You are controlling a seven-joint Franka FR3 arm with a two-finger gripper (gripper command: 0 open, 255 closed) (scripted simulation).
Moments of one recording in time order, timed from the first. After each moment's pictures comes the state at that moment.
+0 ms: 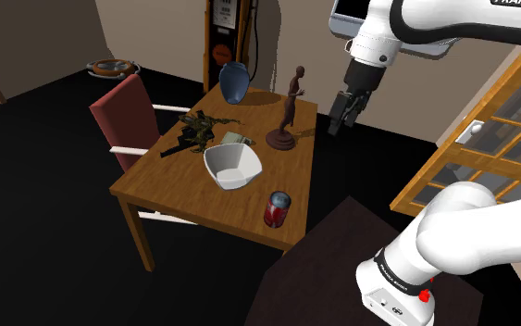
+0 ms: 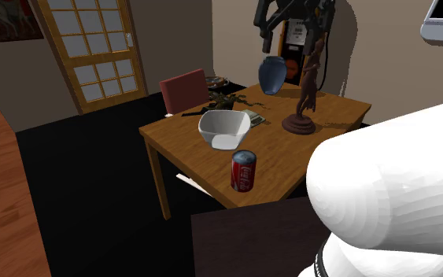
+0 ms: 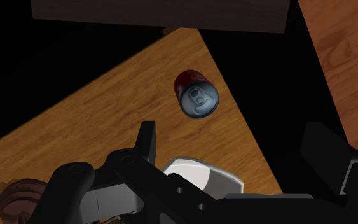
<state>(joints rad) -0.01 -0.74 -0.01 -2.43 0.08 1.63 -0.06</state>
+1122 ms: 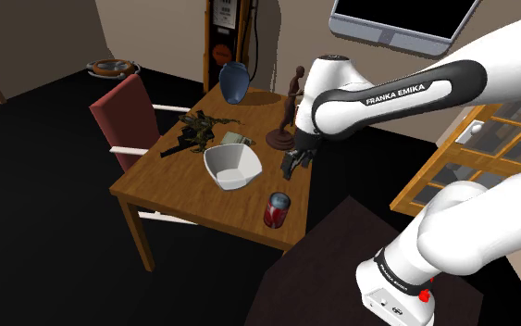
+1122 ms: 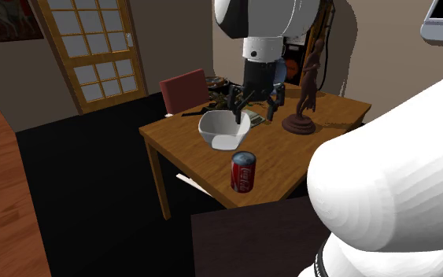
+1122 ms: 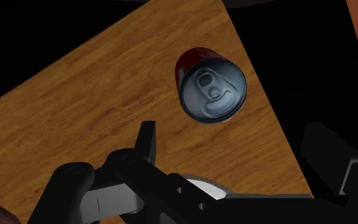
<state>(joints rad) 0.01 -0.41 0.10 -2.68 0.10 2.23 0.01</state>
